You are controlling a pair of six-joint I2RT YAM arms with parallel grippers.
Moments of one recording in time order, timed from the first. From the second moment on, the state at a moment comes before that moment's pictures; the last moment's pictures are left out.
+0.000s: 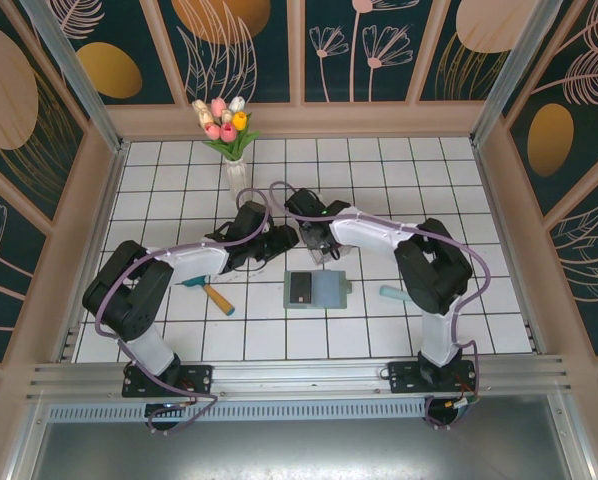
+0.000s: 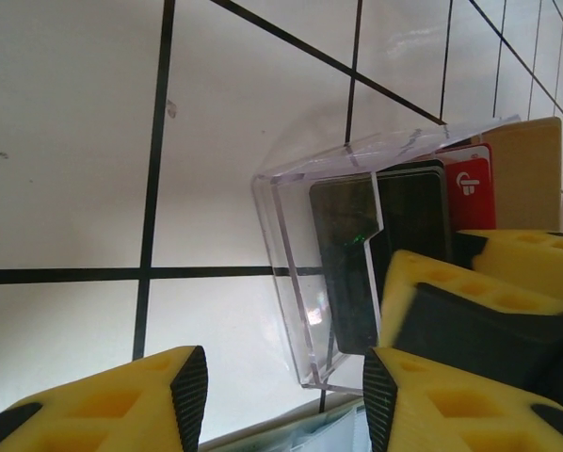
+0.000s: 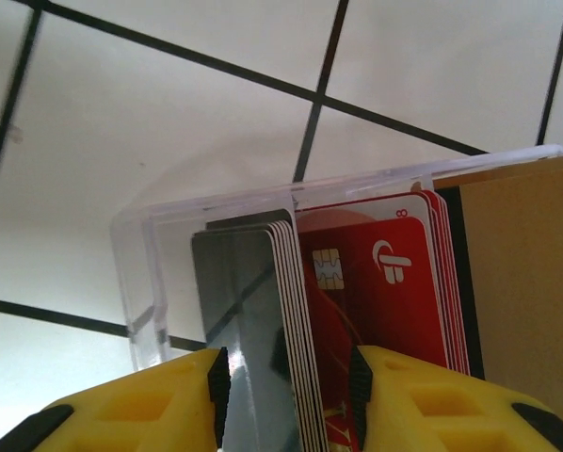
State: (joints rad) left arm -0.61 1.69 0.85 0.09 0.25 -1.01; right arm 0.79 1.93 1.35 -0.64 0.40 0.34
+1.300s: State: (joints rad) left arm -0.61 1.69 0.82 0.10 0.28 -1.02; right arm 0.81 1.94 1.36 -0.68 0.58 0.34
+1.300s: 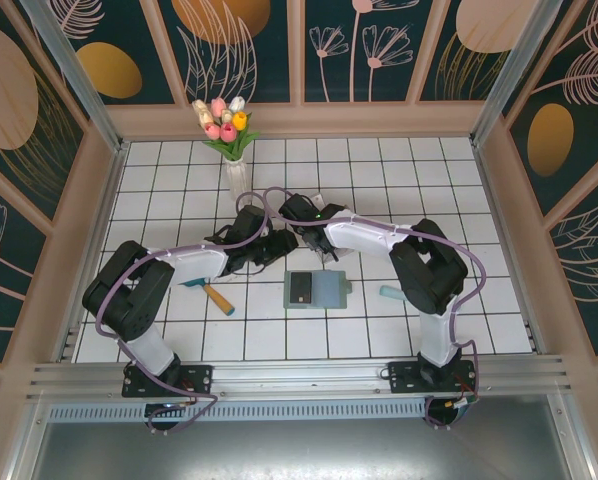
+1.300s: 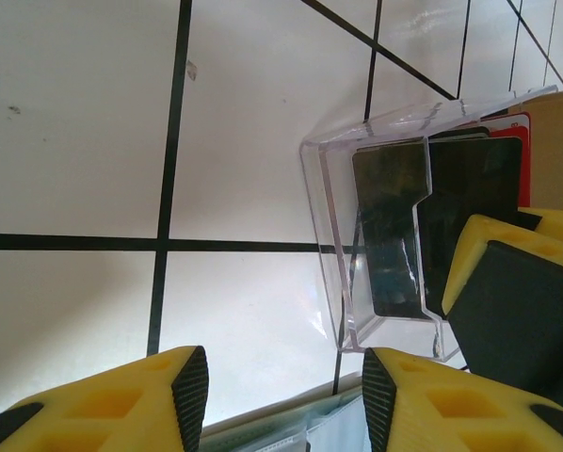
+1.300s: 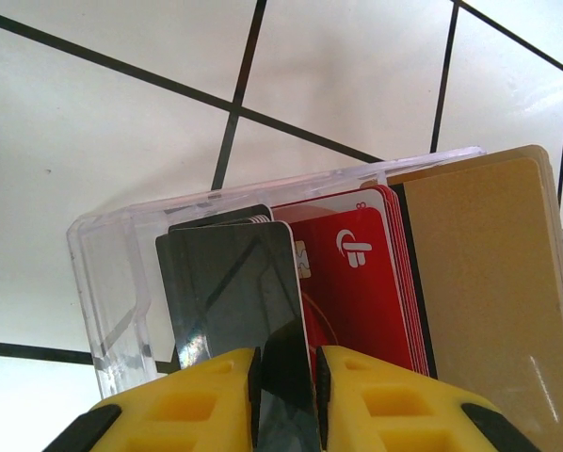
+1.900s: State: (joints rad) left arm -0.61 1.69 0.82 0.10 0.28 -1.02; right arm 0.81 1.91 1.36 -0.69 0.59 0.34
